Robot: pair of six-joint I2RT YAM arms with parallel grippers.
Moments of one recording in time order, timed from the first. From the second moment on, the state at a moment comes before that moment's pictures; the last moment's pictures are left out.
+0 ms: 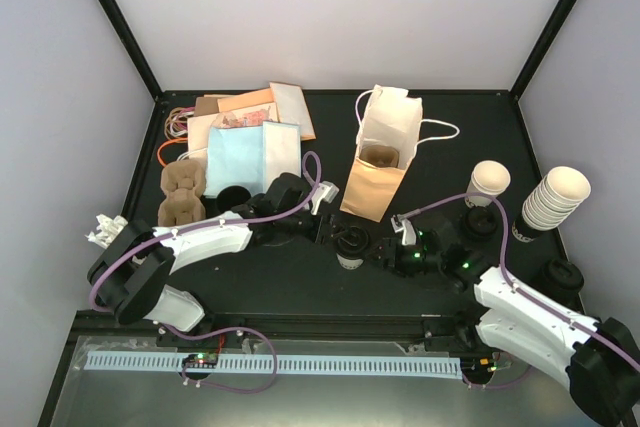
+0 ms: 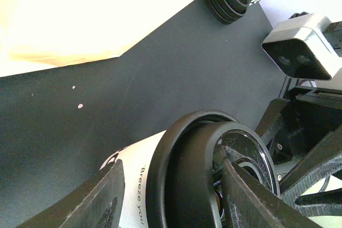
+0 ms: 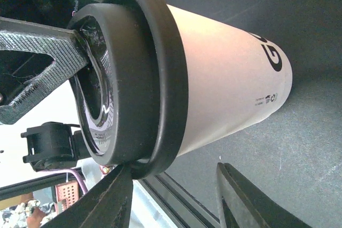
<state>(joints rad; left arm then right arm) -0.74 1.45 0.71 0.06 0.53 -0.47 0.65 0.85 0.32 -0.17 -0.54 0.97</state>
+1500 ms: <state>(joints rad) -0.74 1.46 0.71 0.07 0.52 -0.46 0.65 0.96 0.34 -0.08 -0.60 0.93</state>
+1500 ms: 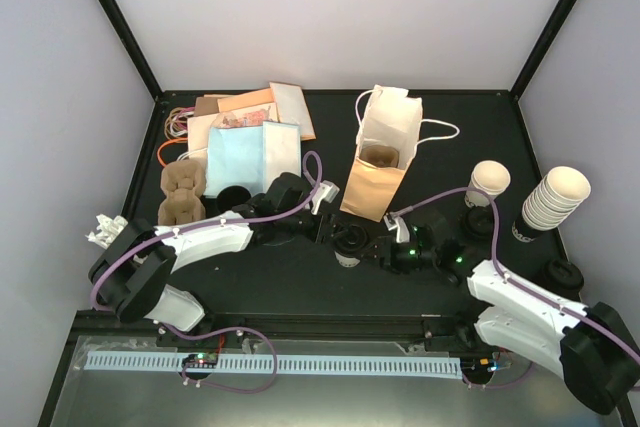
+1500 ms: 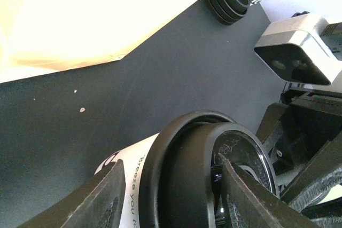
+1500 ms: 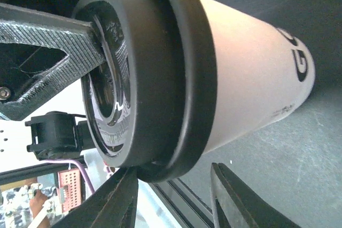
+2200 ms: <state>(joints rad) -0.74 1.46 0.73 0.05 0.53 -0.45 0.61 0.84 0.50 -0.43 -0.51 0.87</state>
